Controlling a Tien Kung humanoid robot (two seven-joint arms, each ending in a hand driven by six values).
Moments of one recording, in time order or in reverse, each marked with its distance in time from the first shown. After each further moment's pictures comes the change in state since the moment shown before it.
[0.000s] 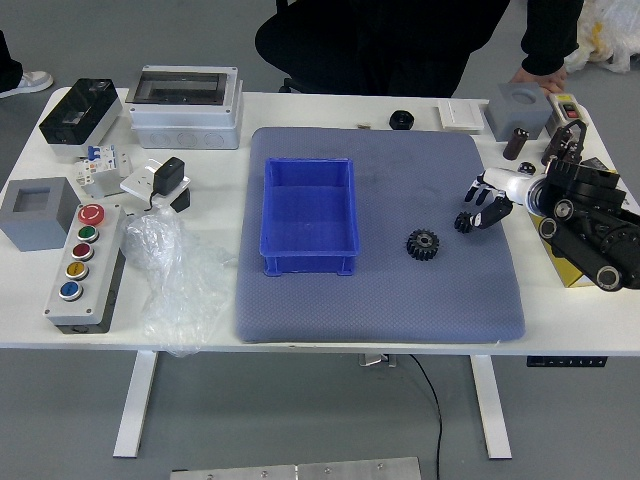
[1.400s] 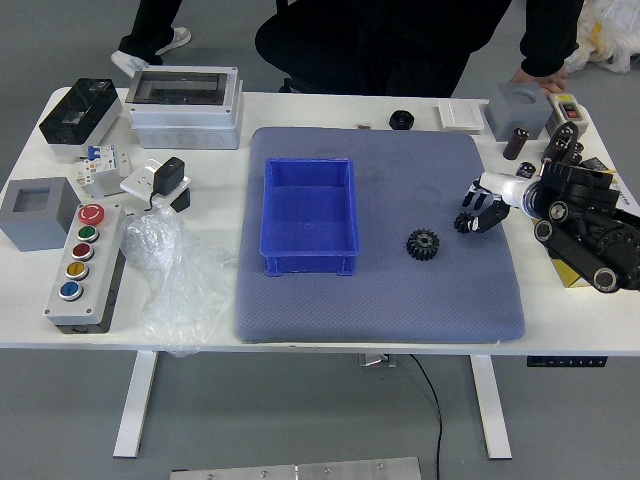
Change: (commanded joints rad) left arm 0.005 0.004 -0.003 0.000 -0.004 -0.003 0.005; right arm 0.014 -0.002 -0.026 0.011 -0.005 0.019 -0.018
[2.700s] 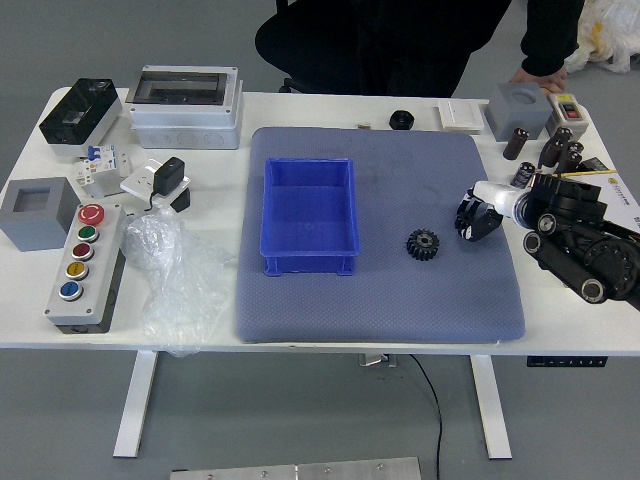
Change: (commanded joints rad) left arm 0.002 -0.003 0.006 0.001 0.001 0.001 -0.001; right arm -0.038 0.039 0.015 -0.011 -0.042 -0.046 -0.010
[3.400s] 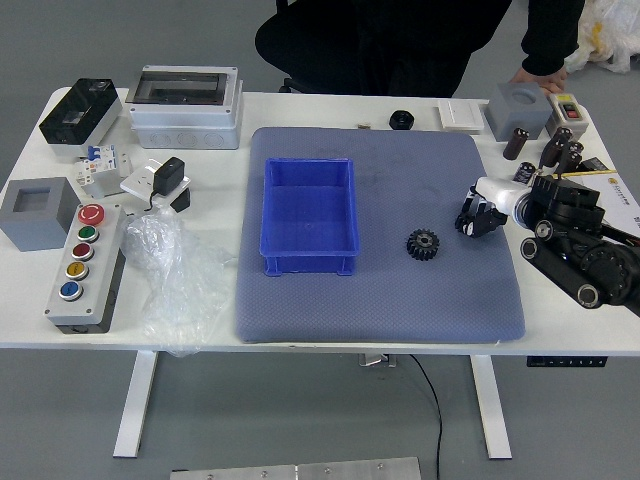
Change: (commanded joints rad) left arm -0.004 -0.003 -0.001 0.000 -0.001 -0.001 0.001; right arm -0.009 0.006 -0.006 -0.012 -0.031 -0.052 0.007
